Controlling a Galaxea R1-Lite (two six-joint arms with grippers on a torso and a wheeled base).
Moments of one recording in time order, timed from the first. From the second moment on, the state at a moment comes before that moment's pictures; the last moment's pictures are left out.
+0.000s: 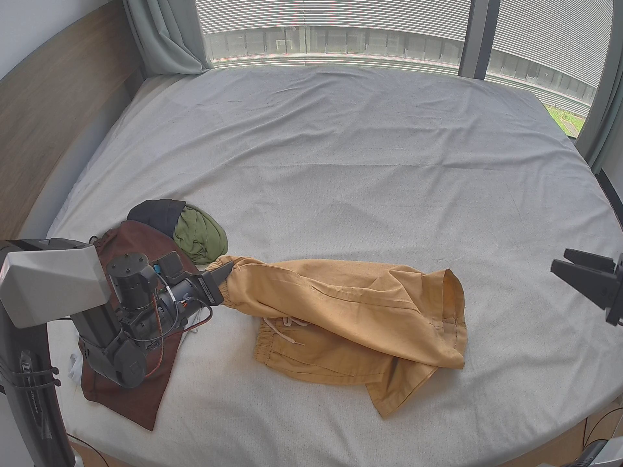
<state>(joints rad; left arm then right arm) -0.24 2.23 -0.58 -1.55 -0.31 -0.46 0.24 0.95 -0.53 -0.27 0.36 0.25</state>
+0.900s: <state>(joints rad) -0.19 2.23 -0.57 -1.55 -0.31 -0.46 0.28 1.51 -0.48 -0.72 0.42 0.39</state>
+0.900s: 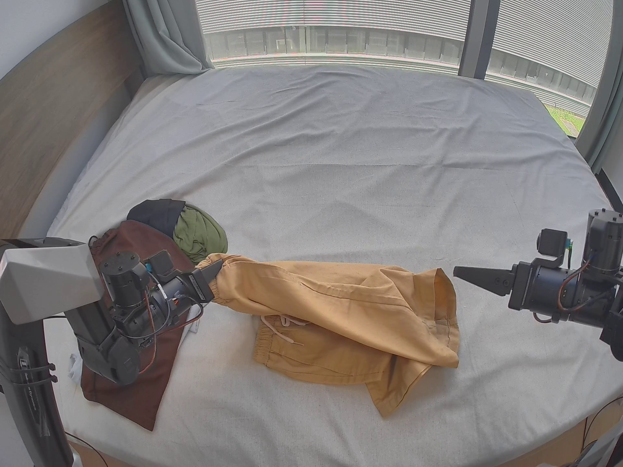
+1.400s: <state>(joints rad) -0.20 2.24 -0.58 -1.55 -0.31 -0.45 0.27 1.68 -0.47 -0.77 0.45 0.44</state>
